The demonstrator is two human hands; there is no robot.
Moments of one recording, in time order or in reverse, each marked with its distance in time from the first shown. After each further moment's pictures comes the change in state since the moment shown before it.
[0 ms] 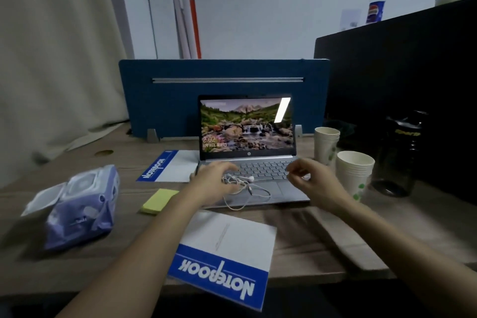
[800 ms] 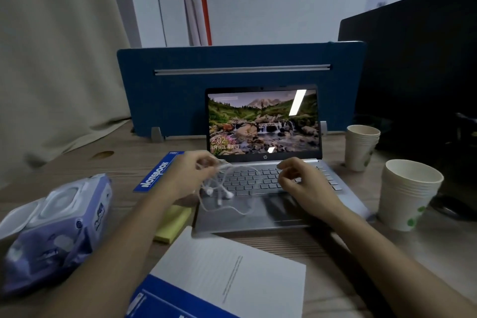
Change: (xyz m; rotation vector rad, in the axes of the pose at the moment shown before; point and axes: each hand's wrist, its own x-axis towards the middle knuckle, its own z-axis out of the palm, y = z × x) left_hand 0.054 -0.071 -0.030 -0.222 0.166 0.011; right_hand 0.067 0.017 0.076 0.157 -0.061 0.055
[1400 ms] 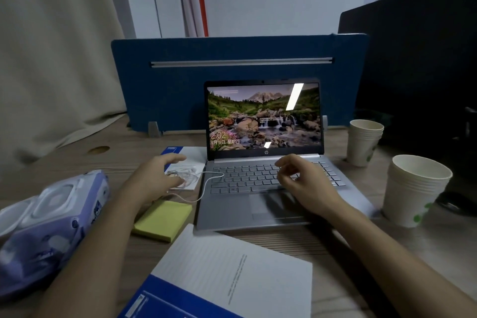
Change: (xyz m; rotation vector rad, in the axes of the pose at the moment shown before) left_hand -0.005 -0.071 -0.030 0.110 -0.013 -0.189; right_hand 0.000 -0.009 0.005 -0.088 0.005 -0.032
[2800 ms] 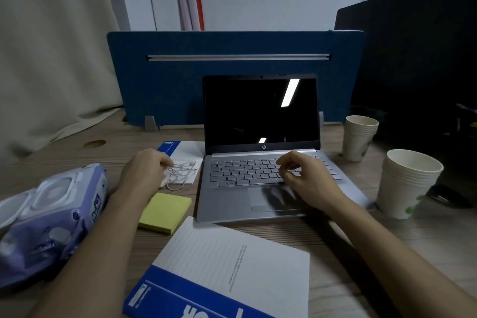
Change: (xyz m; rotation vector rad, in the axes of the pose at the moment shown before) left_hand 0.006 0.005 0.003 0.386 0.187 -0.123; right_hand -0.008 -0.001 -0.005 -0.073 0.020 -0.006
